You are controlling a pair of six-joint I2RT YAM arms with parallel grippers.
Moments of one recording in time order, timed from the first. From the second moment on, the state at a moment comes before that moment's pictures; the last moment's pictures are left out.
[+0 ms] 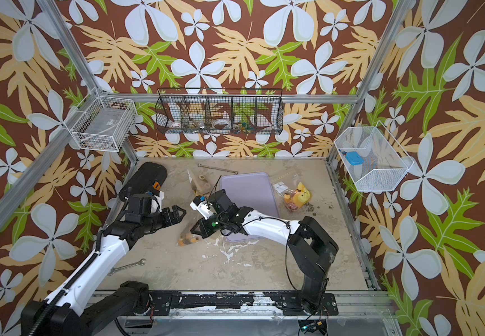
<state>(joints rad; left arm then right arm) -0.16 1.03 0.75 -0.51 0.27 -0.50 0.88 1.78 1.25 -0.12 -0.62 0.44</state>
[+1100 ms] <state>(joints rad) -0.11 1.09 0.74 -0.49 0.33 -0.48 0.58 1.80 1.27 -0.03 -0.82 0.61</state>
